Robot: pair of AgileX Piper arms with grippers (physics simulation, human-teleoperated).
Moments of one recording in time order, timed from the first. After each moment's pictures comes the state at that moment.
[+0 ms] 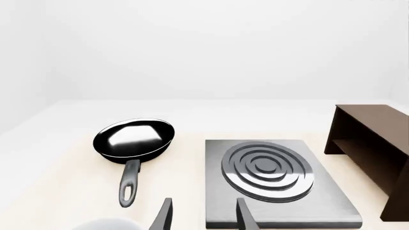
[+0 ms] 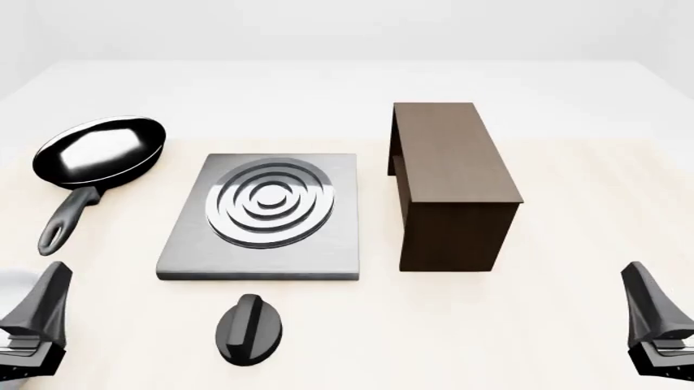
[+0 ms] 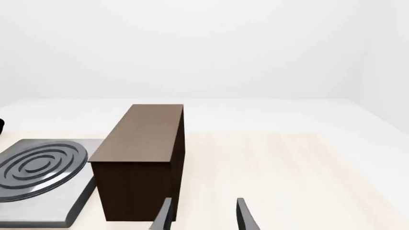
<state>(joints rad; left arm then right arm) 0.00 0.00 0.00 0.00 0.00 0.00 0.00 0.00 0.00 0.00</state>
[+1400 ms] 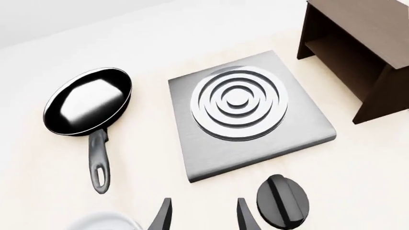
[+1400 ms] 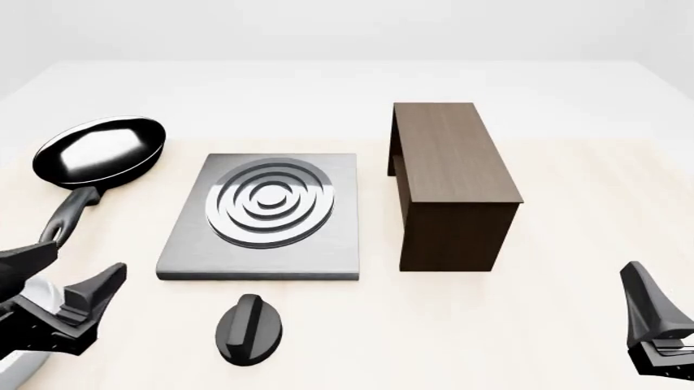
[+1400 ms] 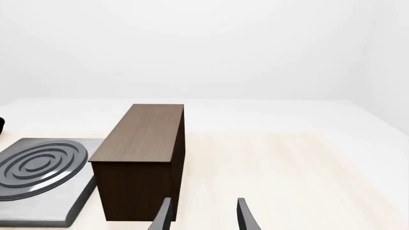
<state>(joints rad) -0.18 0.41 -0.30 0.35 0.17 0.00 0.01 0.00 0.00 -0.01</state>
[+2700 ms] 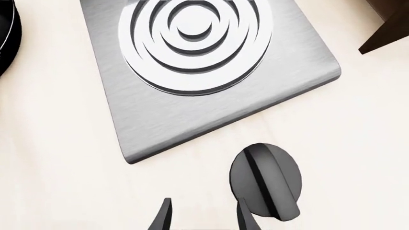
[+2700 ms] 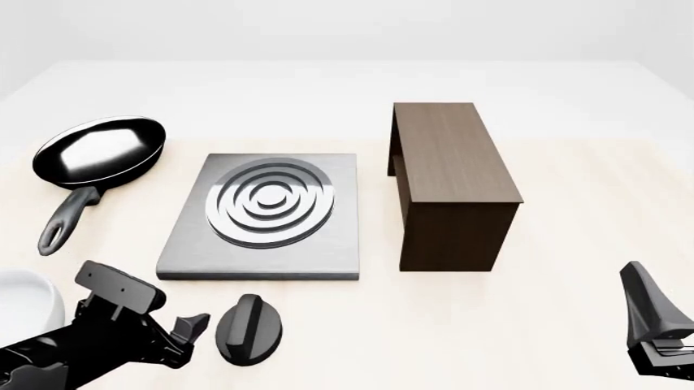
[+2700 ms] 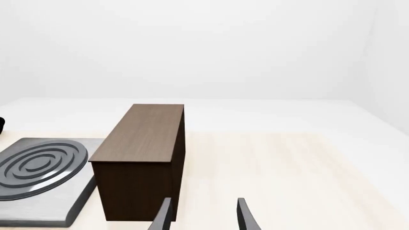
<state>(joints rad) -0.32 1.13 -0.15 -0.17 0.10 0.01 0.01 0.00 0.00 -0.01</state>
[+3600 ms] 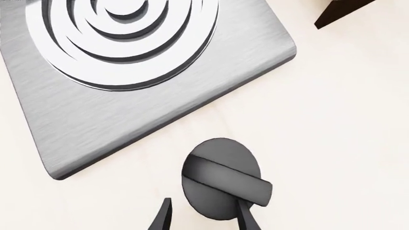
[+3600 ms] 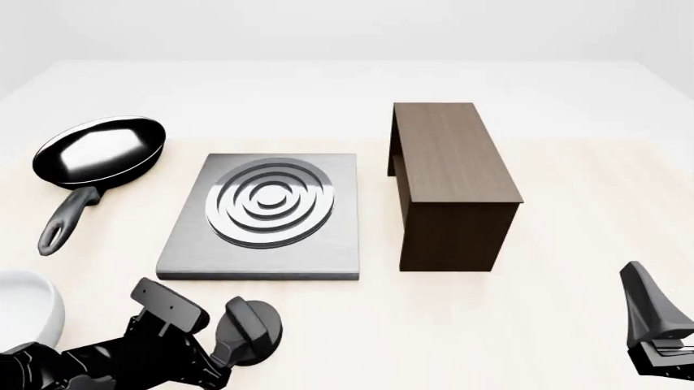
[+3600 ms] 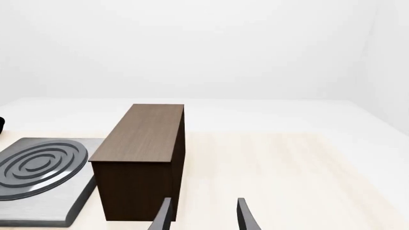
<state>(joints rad) -0.52 1.36 -0.15 -0.32 -0.02 0.01 0.01 0.00 0.00 -0.01</state>
